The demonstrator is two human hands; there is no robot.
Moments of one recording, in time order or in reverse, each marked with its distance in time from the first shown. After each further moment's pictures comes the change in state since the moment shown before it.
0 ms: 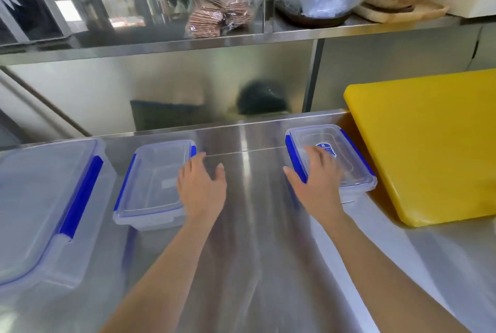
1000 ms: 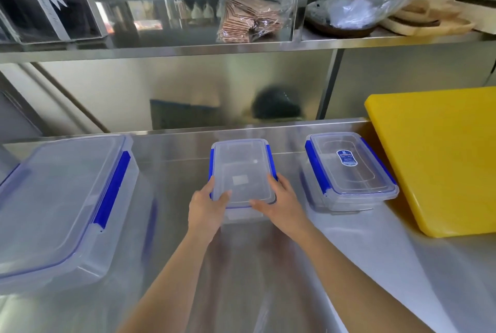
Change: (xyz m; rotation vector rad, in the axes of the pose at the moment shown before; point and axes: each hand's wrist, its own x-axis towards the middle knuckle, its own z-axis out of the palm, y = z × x) left_hand 0.005 -0.054 -0.011 -0.301 -0.294 -0.244; right_hand -0.028 -0.047 0.062 0.387 -0.495 0.068
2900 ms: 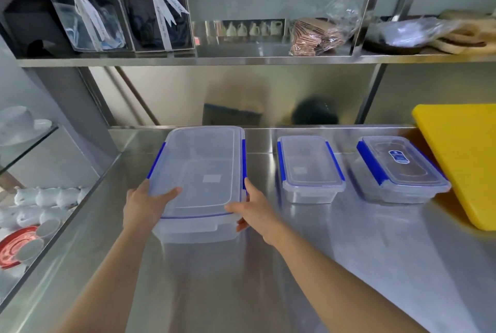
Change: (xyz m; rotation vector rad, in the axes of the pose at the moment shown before) left_hand -0.009 -0.106 -0.265 0.158 0.319 -0.083; right_hand -0.078 -0.142 0.159 0.331 -0.323 0.132
